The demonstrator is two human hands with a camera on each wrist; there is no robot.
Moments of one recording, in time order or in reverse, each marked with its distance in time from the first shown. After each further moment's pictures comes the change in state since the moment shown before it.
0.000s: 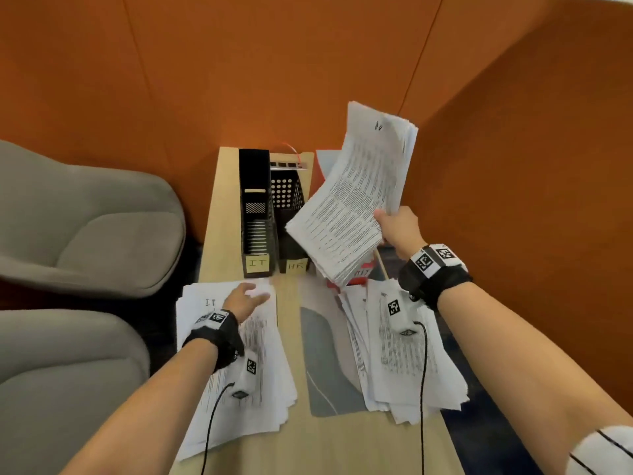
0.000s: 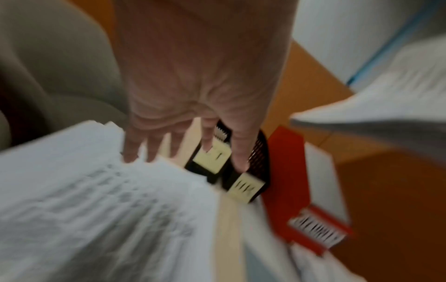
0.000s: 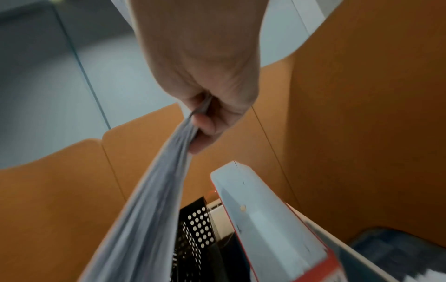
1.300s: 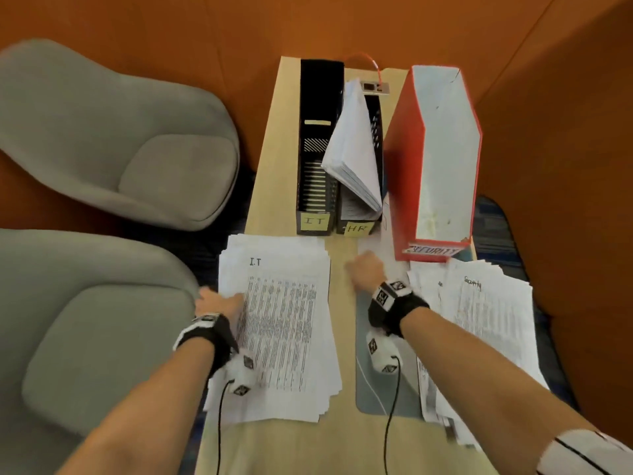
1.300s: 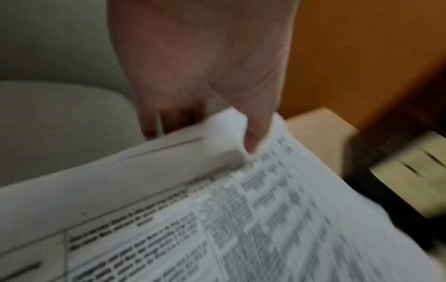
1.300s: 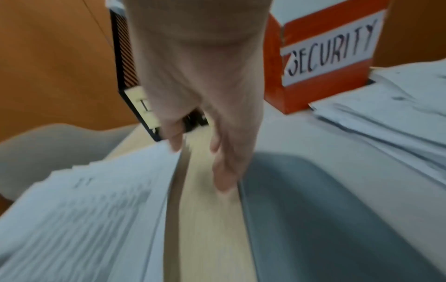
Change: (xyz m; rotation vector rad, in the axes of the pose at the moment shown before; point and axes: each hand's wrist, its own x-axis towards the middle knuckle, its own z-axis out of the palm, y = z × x) left_hand 0.053 -0.155 -0.050 0.134 0.422 -0.556; right_hand 0.023 0.166 0.248 -0.370 -0.490 0.192
